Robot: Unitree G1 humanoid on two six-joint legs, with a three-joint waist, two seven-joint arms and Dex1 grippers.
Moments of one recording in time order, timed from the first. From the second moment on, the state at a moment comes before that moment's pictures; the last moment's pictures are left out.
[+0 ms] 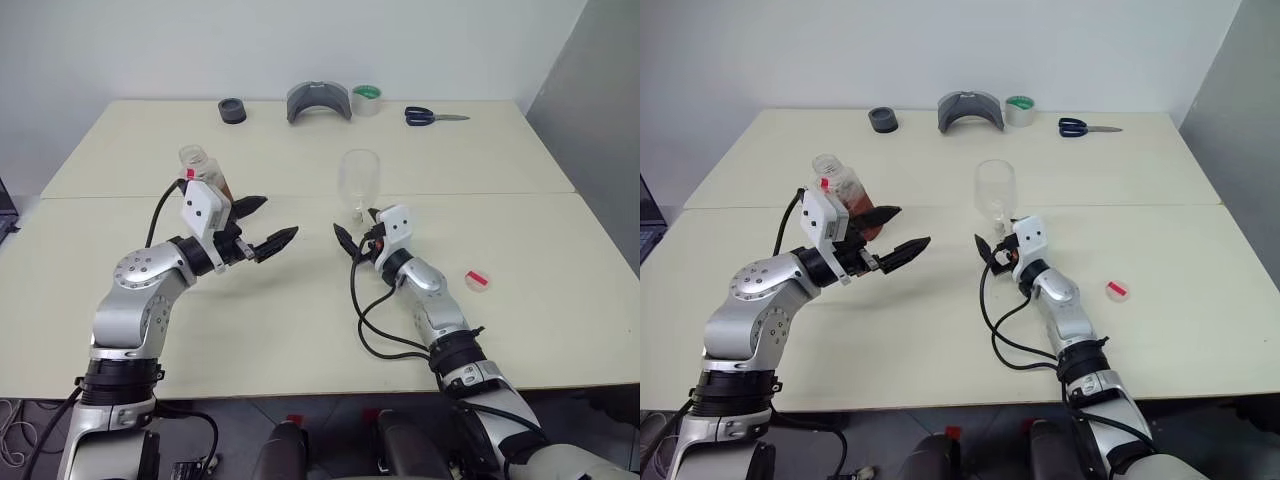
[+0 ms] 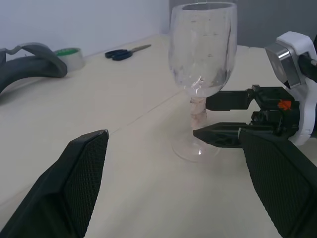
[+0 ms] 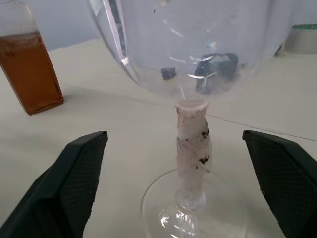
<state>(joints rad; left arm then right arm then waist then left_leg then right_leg) -0.42 0.56 0.12 -0.05 -0.43 0.34 -0.82 -0.60 -0.01 0.06 0.53 0.10 -0.10 0.39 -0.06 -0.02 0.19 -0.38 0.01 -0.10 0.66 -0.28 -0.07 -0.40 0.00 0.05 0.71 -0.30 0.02</state>
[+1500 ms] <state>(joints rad) -0.46 0.55 0.27 0.37 -0.28 0.18 -0.54 -0.29 -0.37 0.22 -0.46 0.38 0.56 0.68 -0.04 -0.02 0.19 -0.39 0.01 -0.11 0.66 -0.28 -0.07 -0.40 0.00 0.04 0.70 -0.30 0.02</state>
